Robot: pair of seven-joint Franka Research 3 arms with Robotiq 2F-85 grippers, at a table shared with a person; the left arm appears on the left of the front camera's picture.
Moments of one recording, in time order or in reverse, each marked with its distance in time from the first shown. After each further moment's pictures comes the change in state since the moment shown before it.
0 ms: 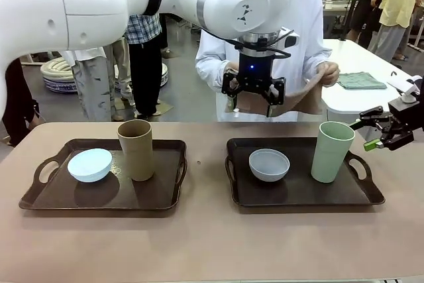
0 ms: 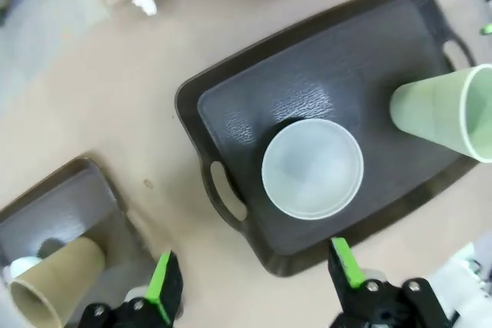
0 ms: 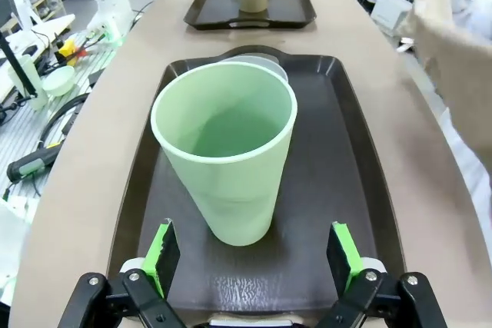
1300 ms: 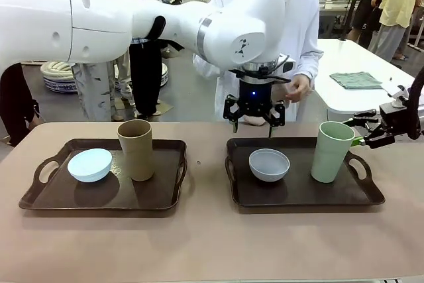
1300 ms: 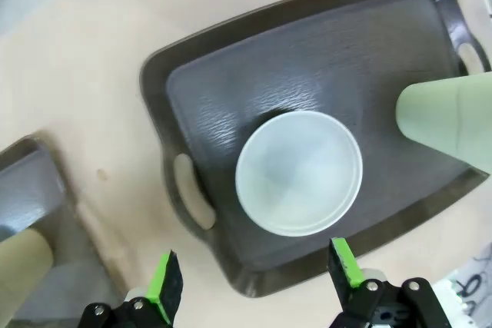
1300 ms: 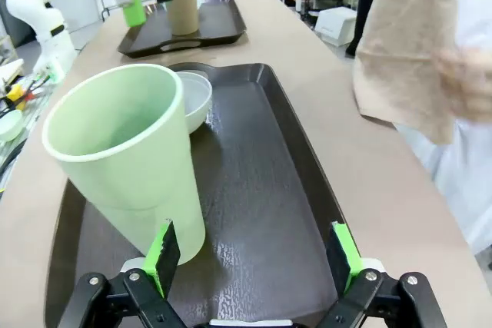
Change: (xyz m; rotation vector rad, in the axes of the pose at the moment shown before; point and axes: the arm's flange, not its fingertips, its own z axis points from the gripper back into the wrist) left arm -0.018 -0.014 -0.060 -0.059 0.014 0.103; right arm -0.031 -0.027 -0.021 -0.171 -0.103 -0.092
